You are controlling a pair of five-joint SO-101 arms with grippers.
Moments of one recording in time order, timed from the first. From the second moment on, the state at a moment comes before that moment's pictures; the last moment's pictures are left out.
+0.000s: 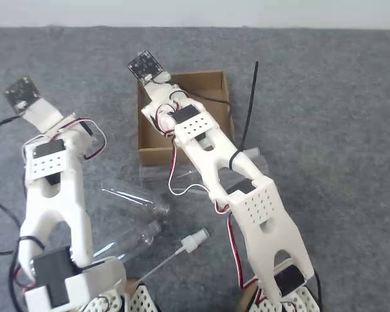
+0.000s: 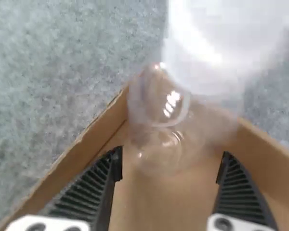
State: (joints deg) left arm -24.2 -10.8 40.6 35.8 26.3; right arm -36.1 50.8 -33.3 33.1 10.7
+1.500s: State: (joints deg) left arm -23.5 -10.8 40.6 33.5 26.2; right arm -33.6 19.3 -33.3 81.1 10.9
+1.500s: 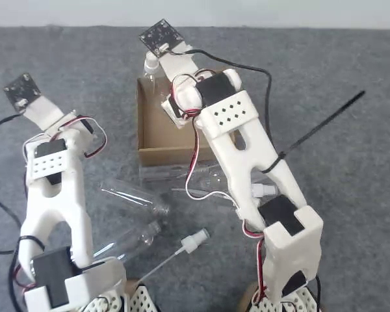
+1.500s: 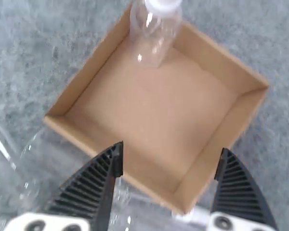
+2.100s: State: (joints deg) left arm -23.6 -10.8 40.6 33.5 26.2; right arm -33.4 9.8 -33.3 99.2 10.9
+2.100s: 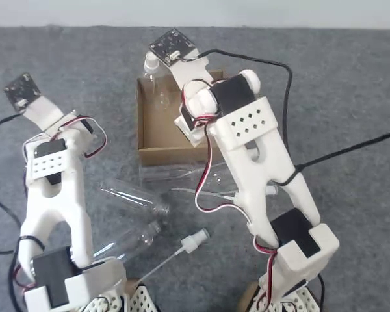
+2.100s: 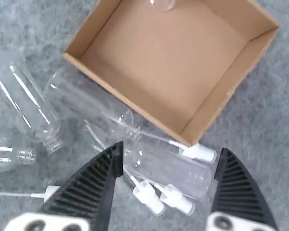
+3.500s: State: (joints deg) left arm -30.9 -39.8 64.0 35.1 11.5; right arm -30.4 -4.8 7.1 92.8 50.3
